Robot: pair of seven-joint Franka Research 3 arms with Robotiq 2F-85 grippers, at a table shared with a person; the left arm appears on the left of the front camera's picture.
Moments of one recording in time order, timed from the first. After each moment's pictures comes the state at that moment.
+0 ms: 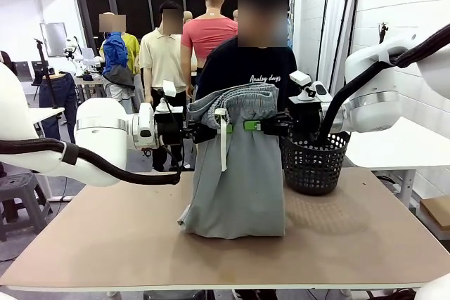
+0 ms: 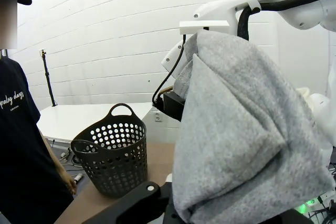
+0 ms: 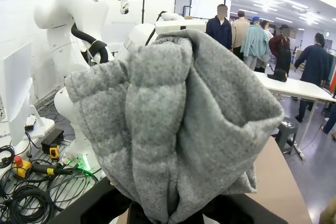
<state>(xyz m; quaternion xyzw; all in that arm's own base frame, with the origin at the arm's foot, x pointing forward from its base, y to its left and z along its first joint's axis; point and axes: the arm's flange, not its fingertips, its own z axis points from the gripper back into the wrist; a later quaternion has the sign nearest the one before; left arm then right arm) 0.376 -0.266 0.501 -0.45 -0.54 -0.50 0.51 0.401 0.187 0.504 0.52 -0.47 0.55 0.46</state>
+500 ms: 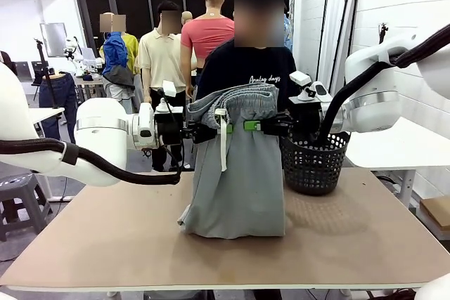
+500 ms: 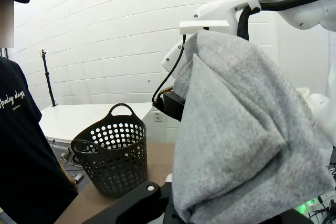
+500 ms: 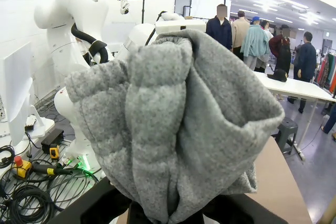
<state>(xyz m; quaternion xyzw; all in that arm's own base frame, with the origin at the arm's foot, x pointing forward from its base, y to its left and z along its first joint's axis) 0.376 -0.266 0.501 -0.45 -0.54 -0.50 0.51 0.401 0.187 0.504 0.52 -0.47 0.55 0.46</state>
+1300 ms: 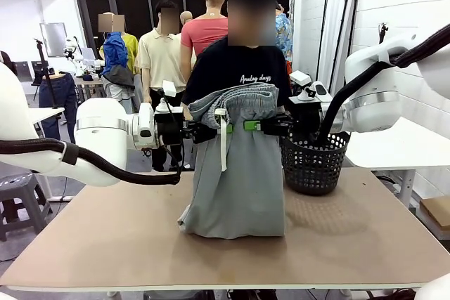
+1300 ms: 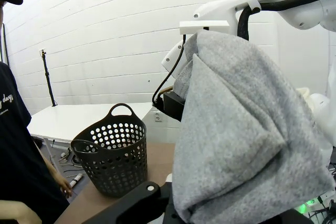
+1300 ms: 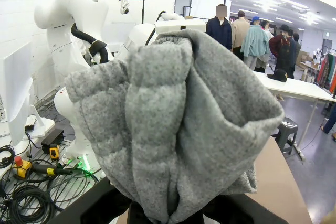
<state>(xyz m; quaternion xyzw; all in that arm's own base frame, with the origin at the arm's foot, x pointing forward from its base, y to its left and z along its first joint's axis) 0.376 -0.266 0.501 -0.45 -0.54 -0.50 0.51 0.401 0.187 0.504 0.52 -0.47 0.55 0.46</state>
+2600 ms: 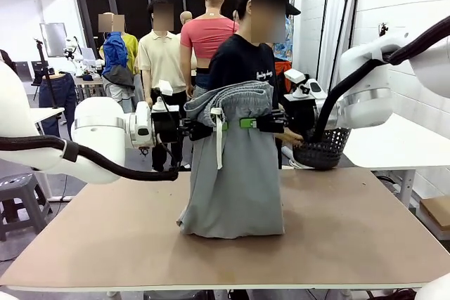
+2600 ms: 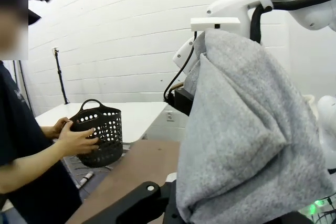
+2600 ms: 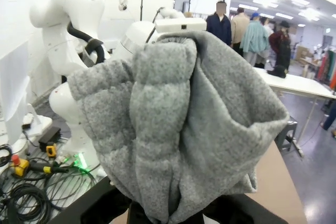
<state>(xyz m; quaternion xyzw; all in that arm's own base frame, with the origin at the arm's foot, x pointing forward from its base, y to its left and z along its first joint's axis) 0.393 -0.252 0.507 -0.43 -0.56 -0.48 0.52 0.420 0.197 0.519 0.51 -0.46 0.56 0.47</state>
